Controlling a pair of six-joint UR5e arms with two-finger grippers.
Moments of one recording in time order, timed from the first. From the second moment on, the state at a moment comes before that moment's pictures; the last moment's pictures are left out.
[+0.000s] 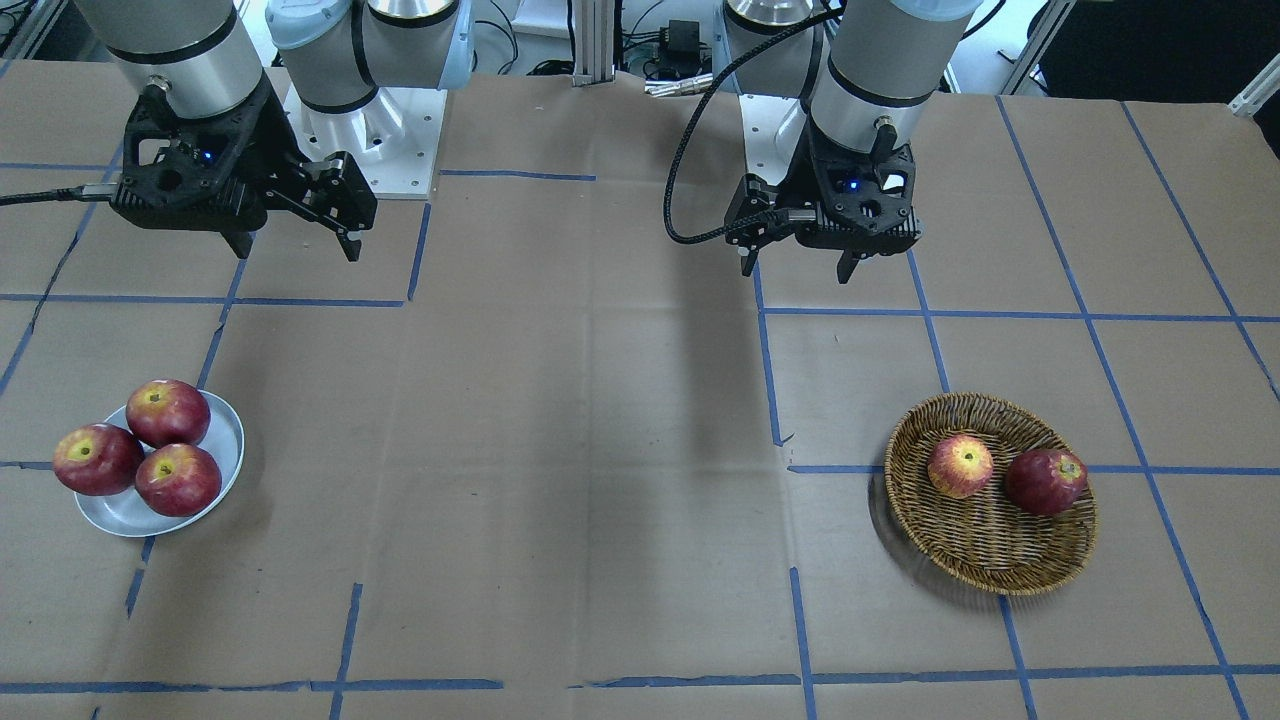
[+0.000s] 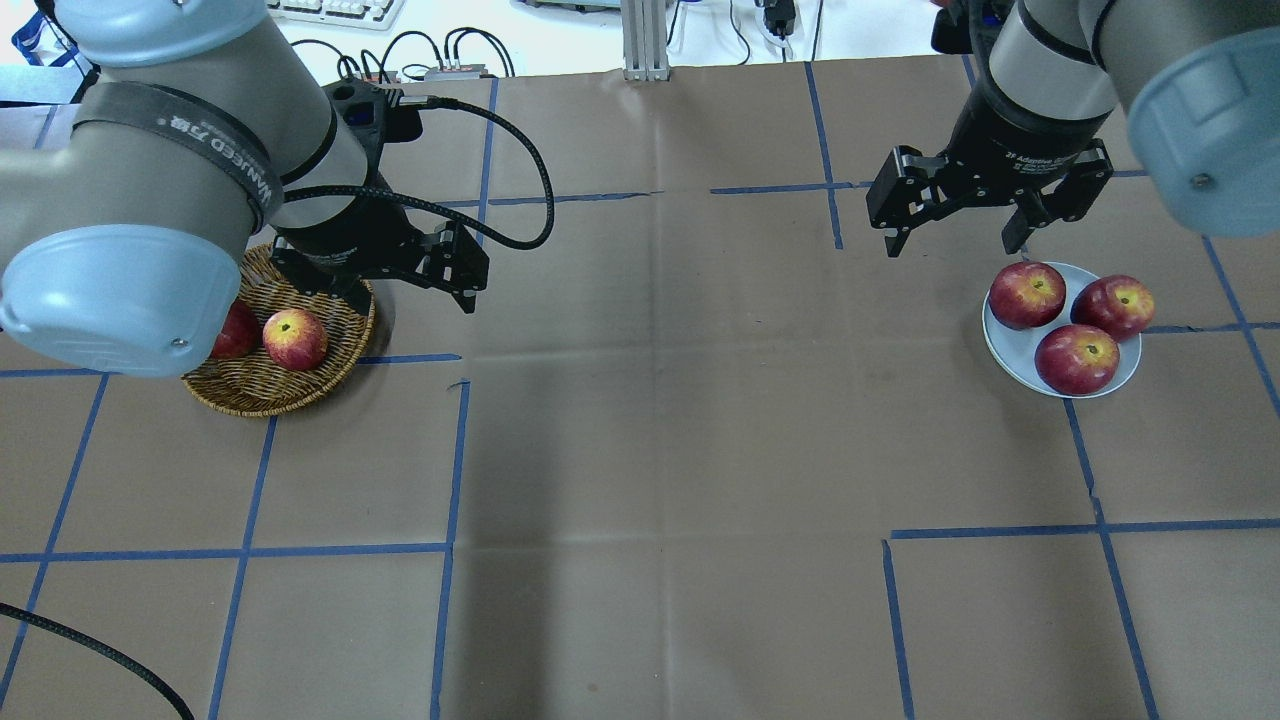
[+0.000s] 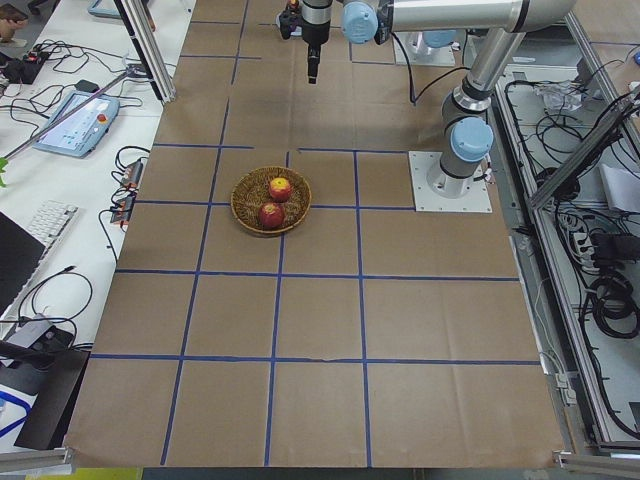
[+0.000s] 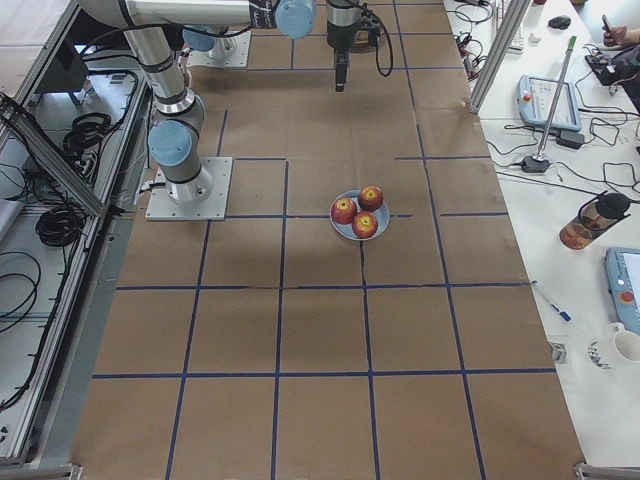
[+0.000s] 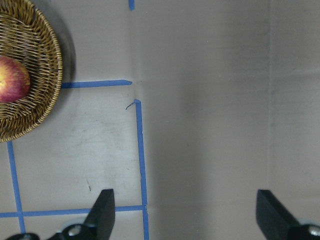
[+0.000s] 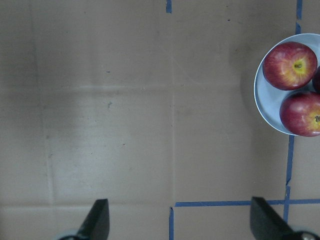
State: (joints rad) left arm -1.65 -1.52 -1.75 -1.39 1.54 -0.04; right arm 1.57 -1.60 1.63 -1.60 -1.56 0.01
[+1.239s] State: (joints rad) left arm -1.55 -1.54 -1.78 -1.38 1.60 0.19; right arm 1.57 -1.60 1.63 -1.60 -1.56 0.02
